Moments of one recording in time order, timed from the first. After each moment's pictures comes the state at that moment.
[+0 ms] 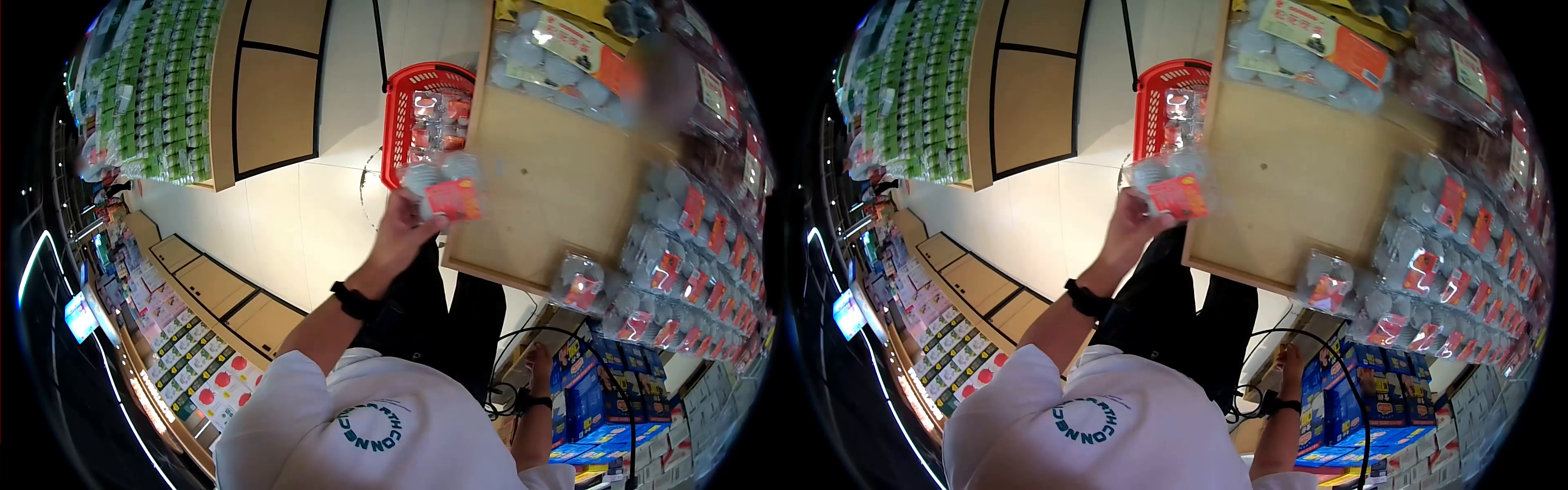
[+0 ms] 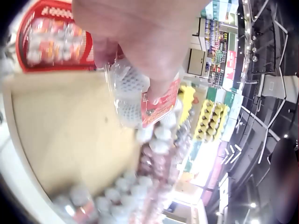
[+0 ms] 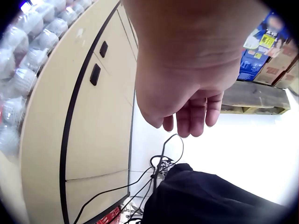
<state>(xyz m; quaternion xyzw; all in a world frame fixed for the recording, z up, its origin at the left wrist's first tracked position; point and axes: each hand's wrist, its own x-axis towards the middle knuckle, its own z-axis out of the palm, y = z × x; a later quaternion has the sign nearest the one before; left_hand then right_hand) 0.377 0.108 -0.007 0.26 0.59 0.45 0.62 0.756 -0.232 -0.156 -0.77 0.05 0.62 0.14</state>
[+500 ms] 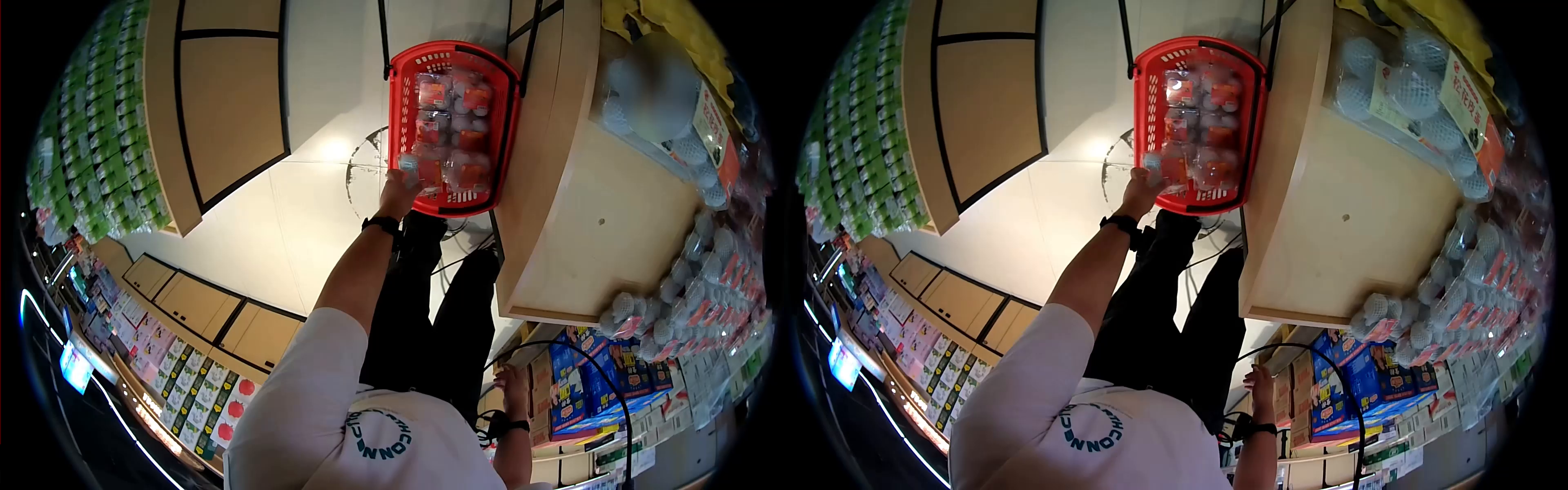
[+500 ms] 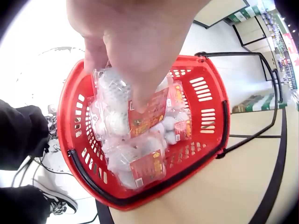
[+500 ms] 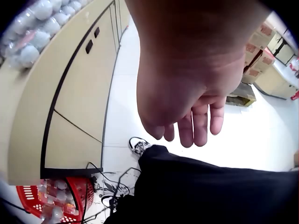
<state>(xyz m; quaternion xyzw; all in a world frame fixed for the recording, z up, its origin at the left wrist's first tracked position) 0.191 0.123 -0.312 0.41 0.77 0.03 0.48 0.561 -0.221 -0.083 -0.78 0.10 0.61 0.02</state>
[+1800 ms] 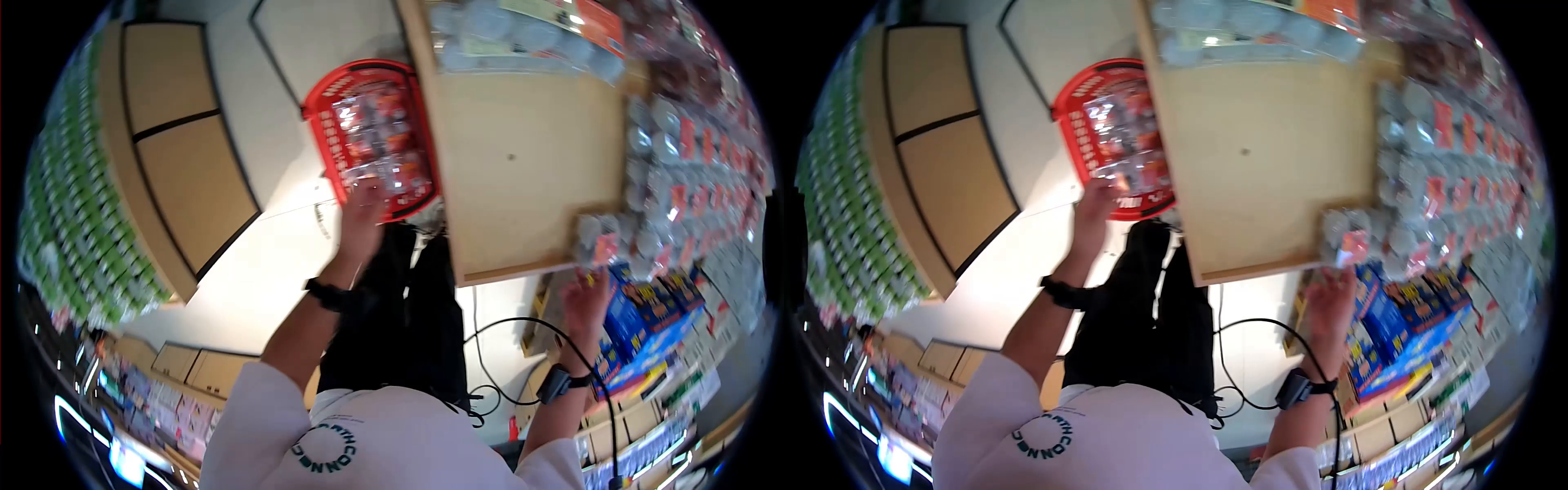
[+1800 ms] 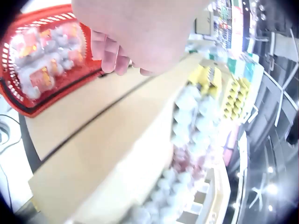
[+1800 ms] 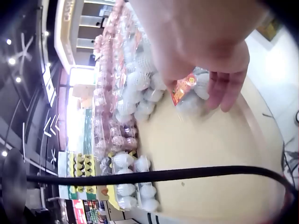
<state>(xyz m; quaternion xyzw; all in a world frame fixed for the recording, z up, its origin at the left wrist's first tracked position) 0.284 0.165 -0.135 0.40 0.56 0.29 0.66 0.640 -0.010 -0.031 -0.68 0.24 0.42 0.55</state>
